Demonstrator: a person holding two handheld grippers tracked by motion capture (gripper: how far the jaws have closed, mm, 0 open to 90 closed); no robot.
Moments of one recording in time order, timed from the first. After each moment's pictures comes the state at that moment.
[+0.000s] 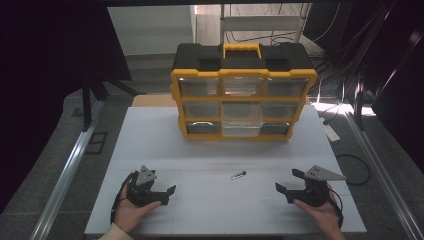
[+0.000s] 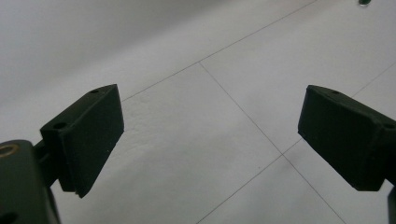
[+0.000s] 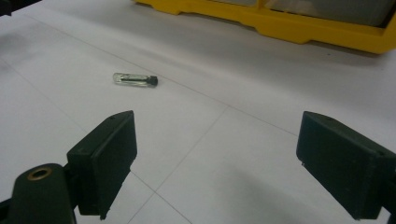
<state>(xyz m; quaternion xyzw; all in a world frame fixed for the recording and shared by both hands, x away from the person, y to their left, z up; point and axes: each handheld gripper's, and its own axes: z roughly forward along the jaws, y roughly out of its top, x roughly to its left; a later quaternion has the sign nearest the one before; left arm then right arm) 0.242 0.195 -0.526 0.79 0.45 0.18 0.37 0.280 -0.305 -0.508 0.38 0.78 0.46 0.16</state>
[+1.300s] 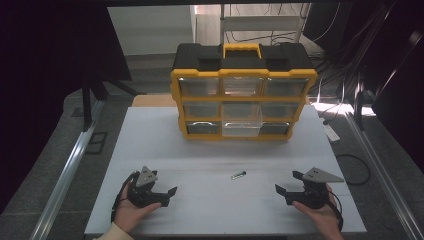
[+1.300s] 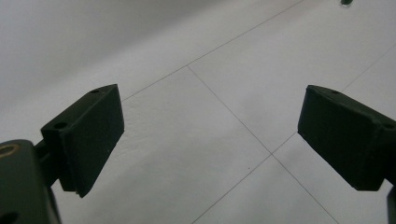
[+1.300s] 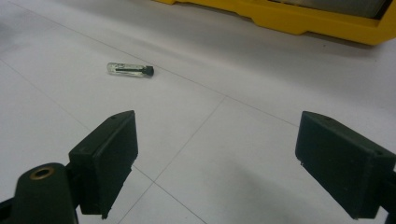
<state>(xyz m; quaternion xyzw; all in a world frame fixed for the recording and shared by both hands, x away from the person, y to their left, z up) 0.242 0.194 -0.526 0.80 0.43 0.17 0.38 0.275 -0.302 -0.509 0.39 0.79 0.44 0.17</state>
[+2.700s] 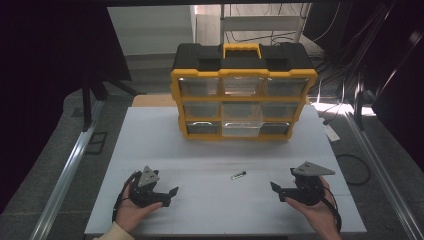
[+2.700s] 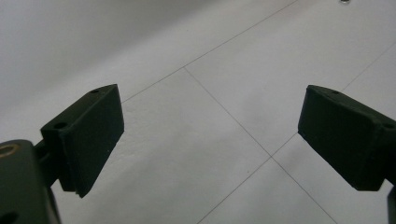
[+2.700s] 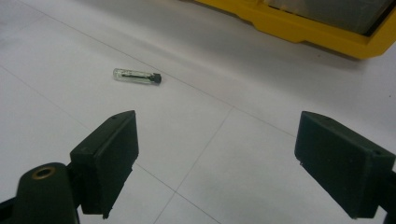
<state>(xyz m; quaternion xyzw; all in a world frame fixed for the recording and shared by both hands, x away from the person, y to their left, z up) 0.243 0.190 -0.527 0.80 0.42 0.18 0.38 0.270 -0.269 -0.470 0.41 0.81 0.38 0.19</state>
